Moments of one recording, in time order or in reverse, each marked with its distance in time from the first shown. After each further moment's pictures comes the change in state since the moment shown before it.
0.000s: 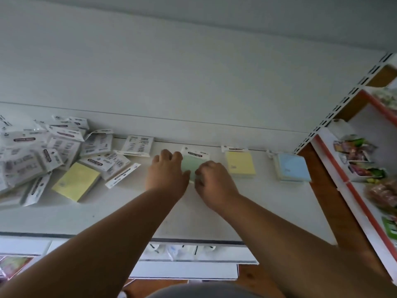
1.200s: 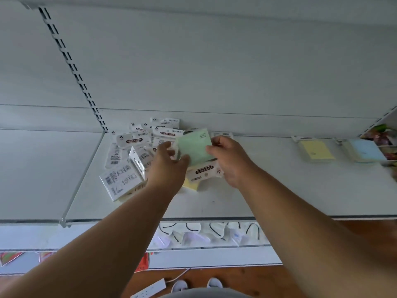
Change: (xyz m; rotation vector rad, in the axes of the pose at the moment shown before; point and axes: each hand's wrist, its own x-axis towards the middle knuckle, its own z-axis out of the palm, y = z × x) left_hand -0.038 -0.232 -0.120 -0.811 0.007 -0.376; right_hand 0.059 -0.243 0.058 1.035 0.067 0.459
